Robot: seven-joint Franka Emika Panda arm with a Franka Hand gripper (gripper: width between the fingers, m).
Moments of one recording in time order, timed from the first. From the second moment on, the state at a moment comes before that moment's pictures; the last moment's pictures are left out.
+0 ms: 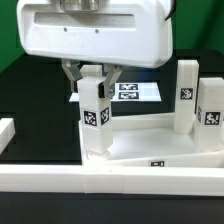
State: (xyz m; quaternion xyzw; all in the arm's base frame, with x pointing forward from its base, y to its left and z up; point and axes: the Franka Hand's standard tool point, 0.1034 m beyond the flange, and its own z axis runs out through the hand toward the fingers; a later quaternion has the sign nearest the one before) arm 0.651 -0.066 0.124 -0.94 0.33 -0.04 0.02
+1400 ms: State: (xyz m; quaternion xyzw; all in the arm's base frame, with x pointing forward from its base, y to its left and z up) arm 0.648 -0.060 0.118 -0.89 0.46 -0.02 0.02
